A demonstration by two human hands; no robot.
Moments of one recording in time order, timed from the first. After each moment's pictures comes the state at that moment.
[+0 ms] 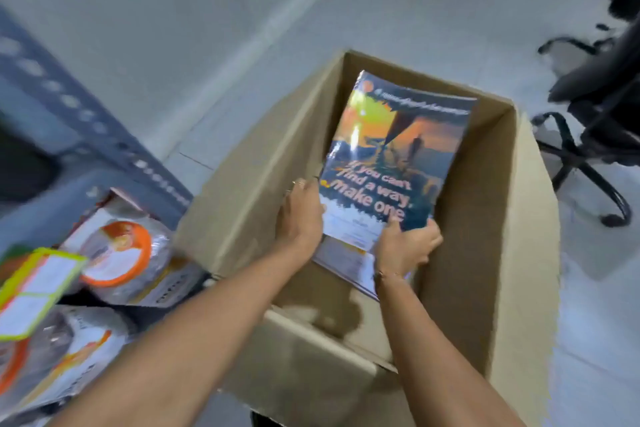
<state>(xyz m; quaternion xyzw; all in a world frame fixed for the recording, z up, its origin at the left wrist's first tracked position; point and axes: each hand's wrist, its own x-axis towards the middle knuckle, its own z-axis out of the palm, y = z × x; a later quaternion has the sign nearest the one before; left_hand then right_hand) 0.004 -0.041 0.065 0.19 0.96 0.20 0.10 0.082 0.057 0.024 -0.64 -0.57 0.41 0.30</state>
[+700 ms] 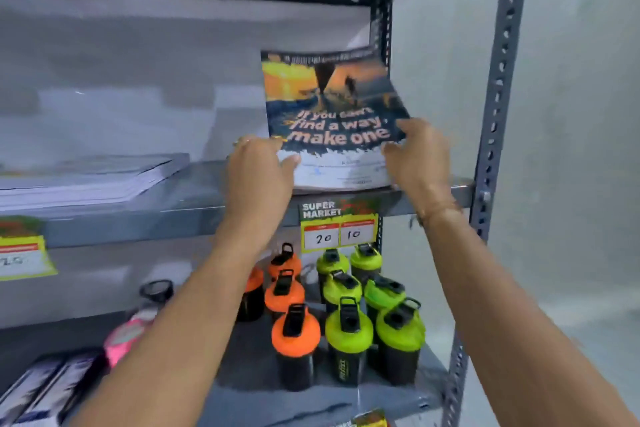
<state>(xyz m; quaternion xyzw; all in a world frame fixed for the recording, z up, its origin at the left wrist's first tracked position) 0.054 -0.413 0.518 -0.14 0.84 0.20 -0.49 -0.053 -0.260 0.528 0.18 -0.80 0.41 0.40</state>
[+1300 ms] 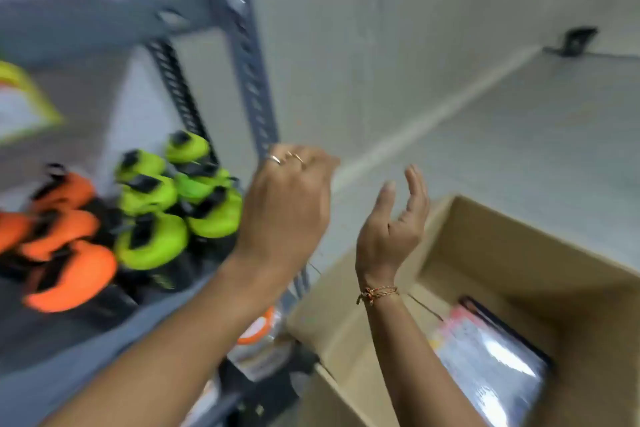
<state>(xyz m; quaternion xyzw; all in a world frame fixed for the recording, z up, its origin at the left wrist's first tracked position) -0.013 -0.186 0.337 0.27 0.88 0.15 -0.35 -0.034 -0.088 0.250 -0.16 -0.60 0.57 0.53</state>
